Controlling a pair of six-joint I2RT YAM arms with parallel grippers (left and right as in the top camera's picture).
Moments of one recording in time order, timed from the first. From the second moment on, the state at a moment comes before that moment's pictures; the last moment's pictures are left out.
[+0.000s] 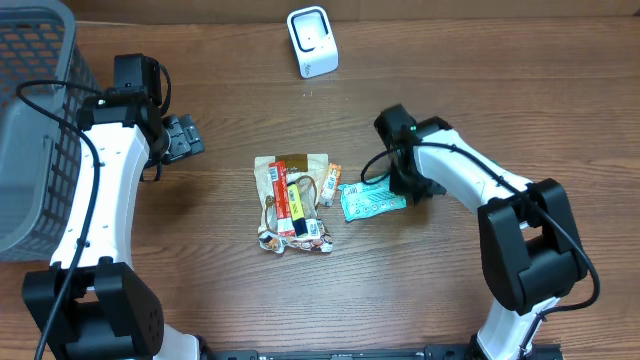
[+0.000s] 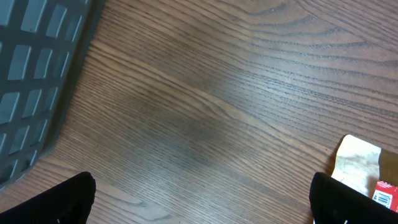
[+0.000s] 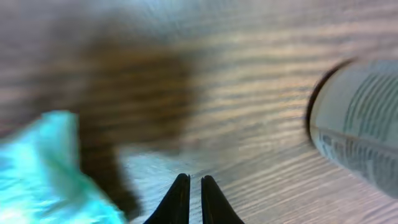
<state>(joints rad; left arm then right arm) 0.08 1.69 1.47 -1.07 -0.18 -0.35 0.39 1.94 1.31 -0.96 0.29 0.53</state>
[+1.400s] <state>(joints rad) 0.08 1.69 1.47 -1.07 -0.18 -0.35 0.21 1.90 1.17 -0.81 -0.34 0.23</state>
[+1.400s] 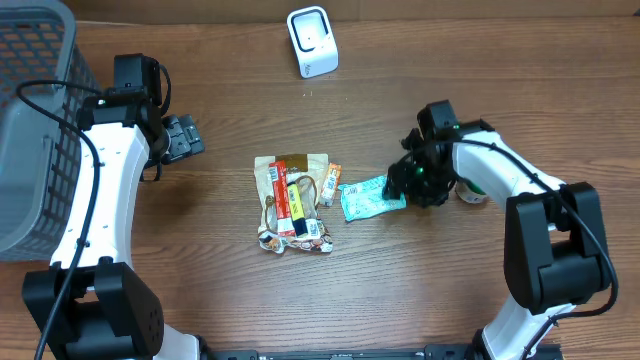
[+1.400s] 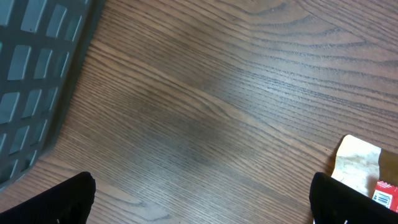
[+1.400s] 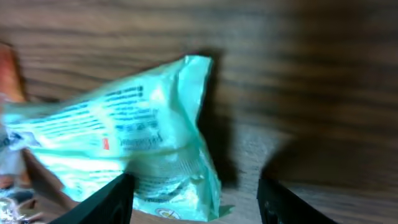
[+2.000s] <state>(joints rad) 0.08 1.69 1.47 -1.07 -0.18 -0.35 0.20 1.87 1.14 -0.79 -0.42 0.20</state>
